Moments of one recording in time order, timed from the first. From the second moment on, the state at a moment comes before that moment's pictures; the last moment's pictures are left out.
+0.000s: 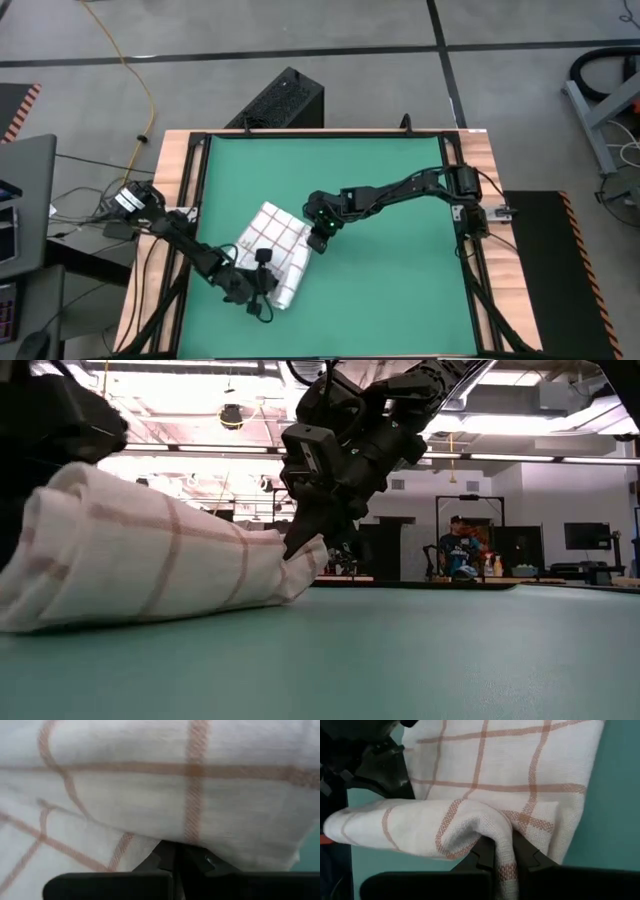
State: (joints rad) left arm -0.66 1.69 0.52 0.41 -0.47 -0.31; right arm -0.03 1.97 1.30 -0.16 -0.31 0.57
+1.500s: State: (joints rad) left arm -0.60 1.34 0.52 -0.24 -0.72 -0.23; right arm 0.04 1.97 1.30 -0.24 -0.22 0.56
